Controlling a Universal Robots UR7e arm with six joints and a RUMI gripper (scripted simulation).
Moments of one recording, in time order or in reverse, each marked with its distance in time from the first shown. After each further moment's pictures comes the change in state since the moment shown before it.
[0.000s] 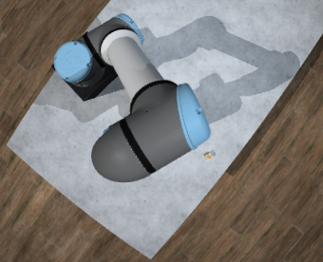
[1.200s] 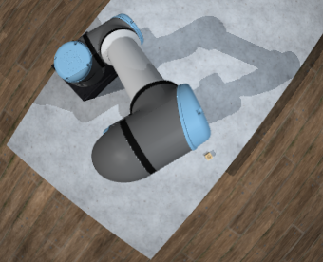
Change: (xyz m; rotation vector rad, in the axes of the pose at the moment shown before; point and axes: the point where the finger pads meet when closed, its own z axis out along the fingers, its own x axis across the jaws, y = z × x) arm 0.000 0.000 0.000 0.000 0.000 0.000
